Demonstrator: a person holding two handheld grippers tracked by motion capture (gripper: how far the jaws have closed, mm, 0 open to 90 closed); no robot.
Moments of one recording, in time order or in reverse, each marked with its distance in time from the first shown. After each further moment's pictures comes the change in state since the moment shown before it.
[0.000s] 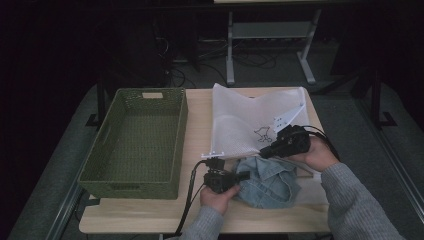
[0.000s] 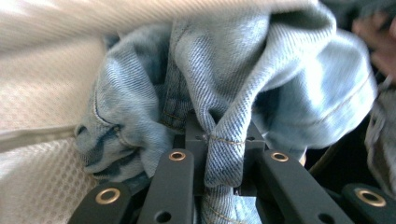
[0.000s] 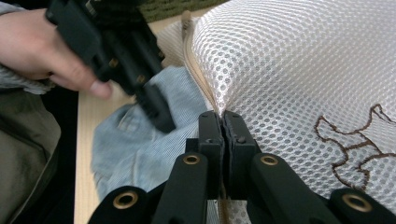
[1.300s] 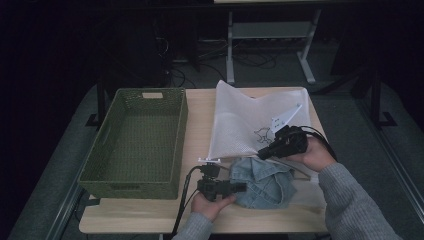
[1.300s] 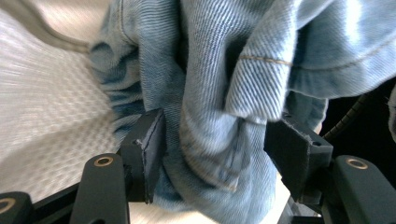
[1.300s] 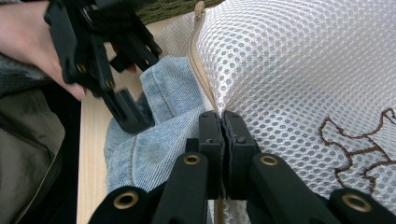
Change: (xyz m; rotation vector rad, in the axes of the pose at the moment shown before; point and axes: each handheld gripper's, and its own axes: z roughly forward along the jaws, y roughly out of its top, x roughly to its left) left arm 0.008 -0.018 -0.003 0.188 0.076 0.023; right arm -0.003 0.001 0.009 0.016 0.020 0.007
